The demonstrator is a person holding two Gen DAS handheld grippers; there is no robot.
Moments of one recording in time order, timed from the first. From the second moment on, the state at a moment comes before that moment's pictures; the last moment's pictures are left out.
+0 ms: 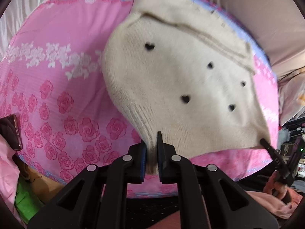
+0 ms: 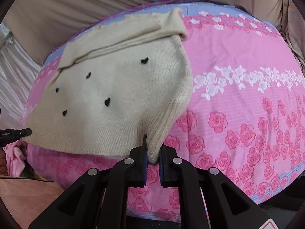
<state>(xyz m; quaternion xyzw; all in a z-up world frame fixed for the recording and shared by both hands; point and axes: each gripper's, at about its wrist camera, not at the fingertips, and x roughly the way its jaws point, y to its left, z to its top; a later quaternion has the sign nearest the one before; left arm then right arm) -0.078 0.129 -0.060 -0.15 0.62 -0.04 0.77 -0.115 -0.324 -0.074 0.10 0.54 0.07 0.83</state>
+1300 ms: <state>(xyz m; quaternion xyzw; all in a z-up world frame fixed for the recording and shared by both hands) -0.073 0.115 0.078 -0.13 0.55 -0.01 0.83 -0.128 -0.368 0.047 0.12 0.46 0.12 0.87</state>
